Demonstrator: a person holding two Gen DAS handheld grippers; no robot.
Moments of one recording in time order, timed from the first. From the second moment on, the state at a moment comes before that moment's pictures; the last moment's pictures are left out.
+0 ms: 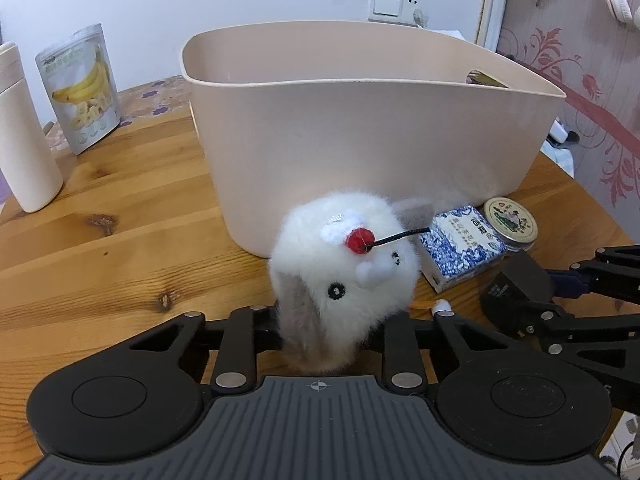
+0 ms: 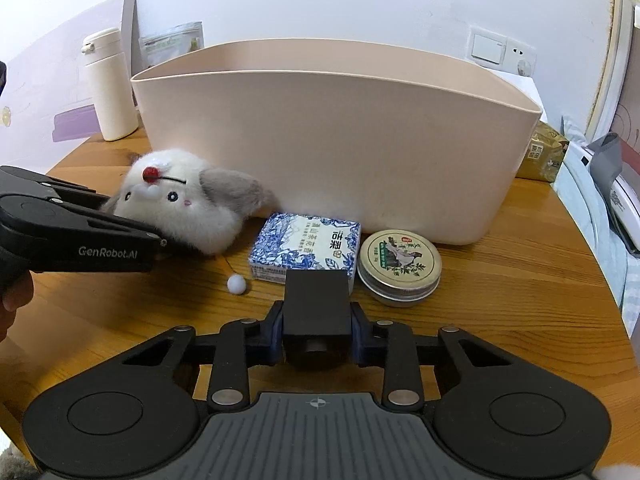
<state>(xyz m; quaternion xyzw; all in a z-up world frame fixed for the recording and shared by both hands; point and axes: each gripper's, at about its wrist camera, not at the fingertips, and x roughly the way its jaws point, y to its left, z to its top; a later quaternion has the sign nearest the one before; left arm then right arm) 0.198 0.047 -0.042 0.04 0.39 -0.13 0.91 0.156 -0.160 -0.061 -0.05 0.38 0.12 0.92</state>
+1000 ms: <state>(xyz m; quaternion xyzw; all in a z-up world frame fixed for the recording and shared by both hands) 0.157 0.072 0.031 0.05 0.31 -0.12 0.94 0.121 -0.192 -0.004 -0.04 0.32 0.11 0.94</state>
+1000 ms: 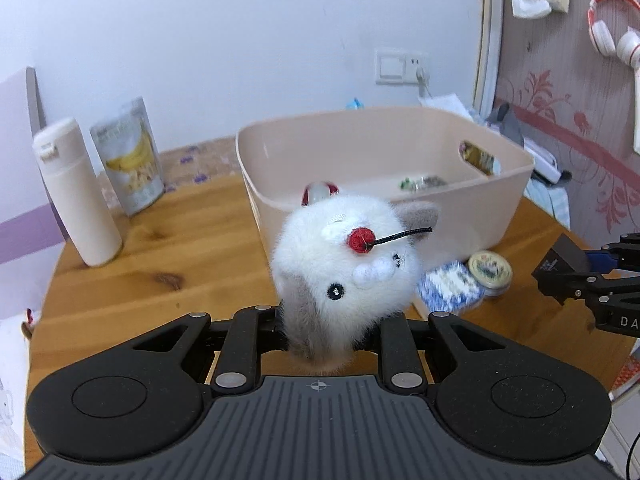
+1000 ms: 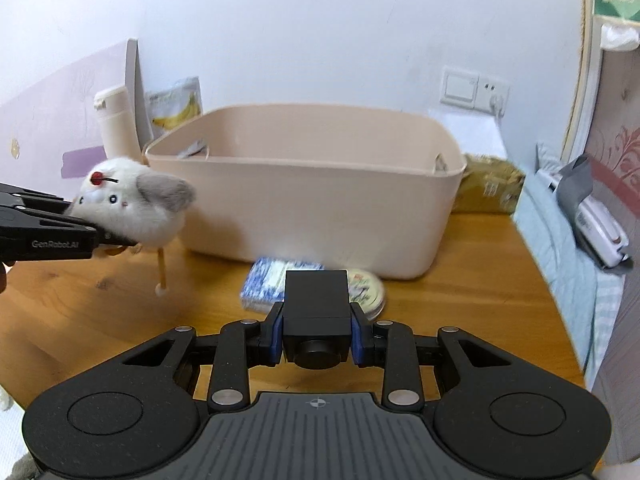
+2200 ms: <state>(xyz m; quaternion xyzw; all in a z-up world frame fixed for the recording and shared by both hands) 0.265 0.040 0.072 0.04 0.29 -0.14 0.95 0.212 -0.213 0.064 -0.04 0.25 0.10 0.96</state>
